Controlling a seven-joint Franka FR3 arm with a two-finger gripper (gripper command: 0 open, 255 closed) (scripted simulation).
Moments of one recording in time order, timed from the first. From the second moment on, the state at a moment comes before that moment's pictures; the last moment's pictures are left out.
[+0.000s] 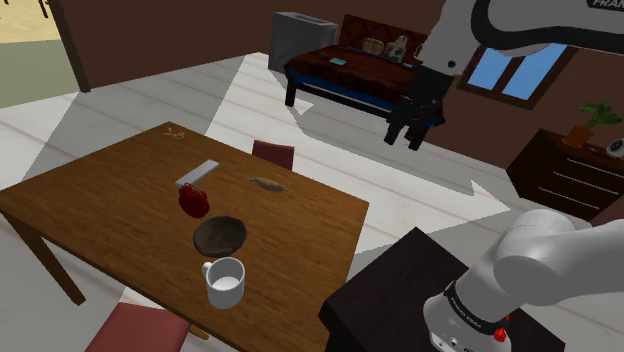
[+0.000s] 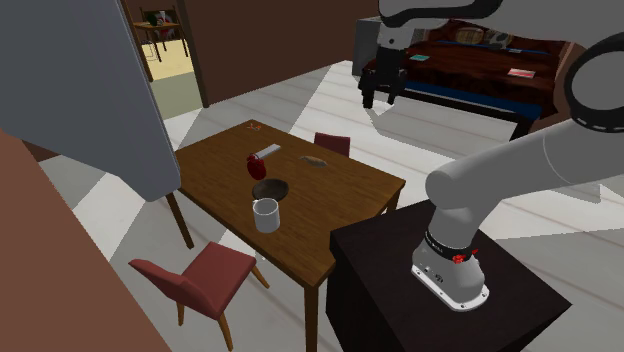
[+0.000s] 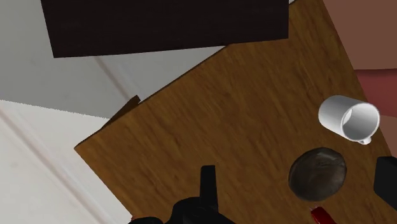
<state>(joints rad) 0.02 -0.73 0.07 -2.38 0.15 1.67 0.07</state>
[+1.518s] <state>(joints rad) 0.08 -0.11 0.46 -2.43 0.12 2.35 0.46</state>
